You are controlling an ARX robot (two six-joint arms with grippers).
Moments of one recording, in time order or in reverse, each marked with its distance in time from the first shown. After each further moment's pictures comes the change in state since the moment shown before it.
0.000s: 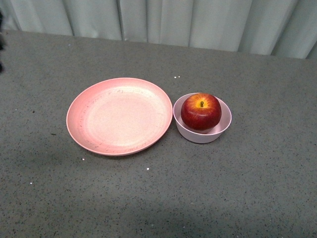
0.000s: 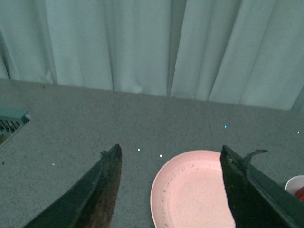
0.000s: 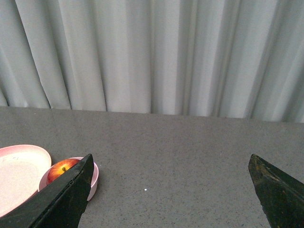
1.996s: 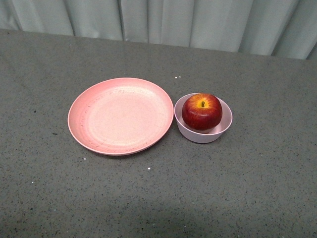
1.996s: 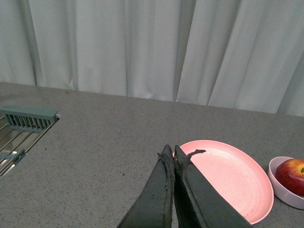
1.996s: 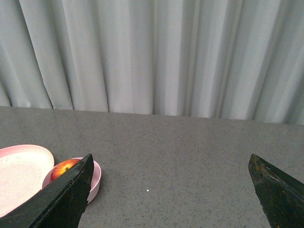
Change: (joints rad) left arm 0.243 -1.212 -0.215 -0.949 0.240 0.008; right arm 0.000 0.000 0.000 0.000 -0.001 0.000
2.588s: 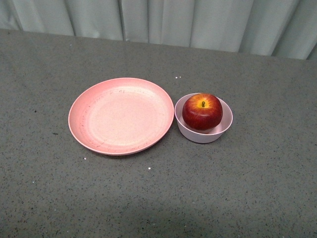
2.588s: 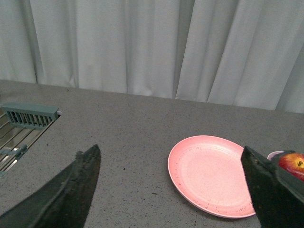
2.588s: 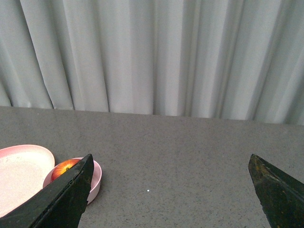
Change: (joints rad) left arm 0.000 -0.174 0.000 -0.181 0.002 0.000; right arm 0.000 0.000 0.000 0.000 0.000 0.000
